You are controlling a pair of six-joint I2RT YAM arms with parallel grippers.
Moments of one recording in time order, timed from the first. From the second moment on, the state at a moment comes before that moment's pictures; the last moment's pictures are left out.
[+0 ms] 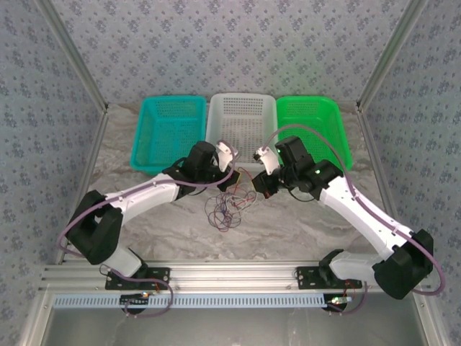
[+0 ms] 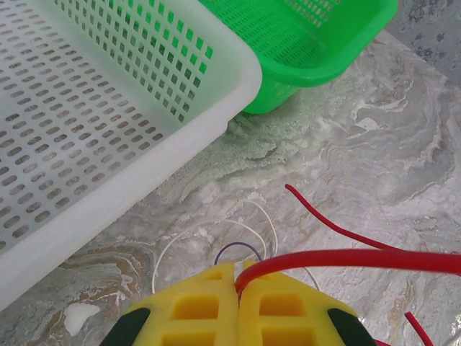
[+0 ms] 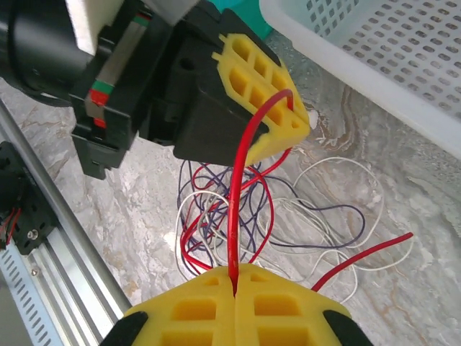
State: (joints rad) left arm -0.72 1.52 0.97 -0.06 0.34 -0.12; right arm 0.60 1.22 1.10 -0.73 -0.37 0.06
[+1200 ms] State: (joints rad) left arm -0.72 1.55 1.10 -0.24 0.26 -0.37; right arm 0.86 1.25 0.85 -0.23 0.02 0.22
